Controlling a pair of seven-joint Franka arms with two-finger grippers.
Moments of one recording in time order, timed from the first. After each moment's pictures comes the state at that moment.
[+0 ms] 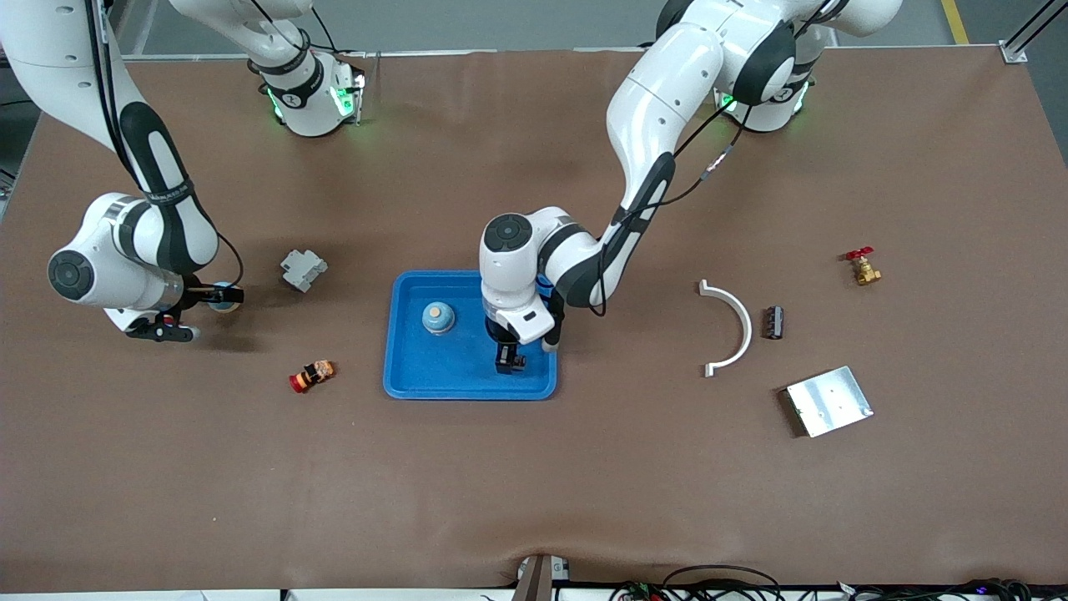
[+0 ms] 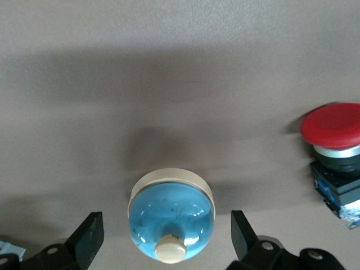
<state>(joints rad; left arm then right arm) -0.85 1.11 0.06 -1.04 0.16 2.40 -2.37 0.02 0.44 -0.26 -2.17 0.06 2.33 -0.19</state>
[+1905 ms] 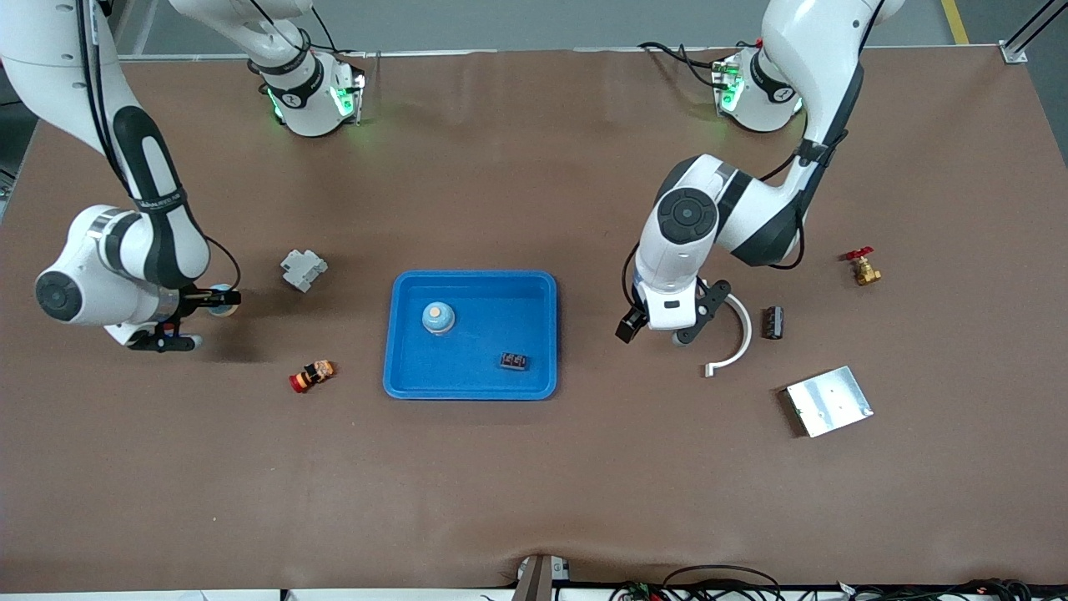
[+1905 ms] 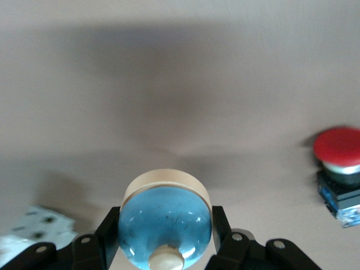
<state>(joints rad) -0.45 0.44 -0.11 -1.83 0.10 2.30 -1.45 0.04 0.45 -0.24 -1.98 0.09 2.08 -0.24</state>
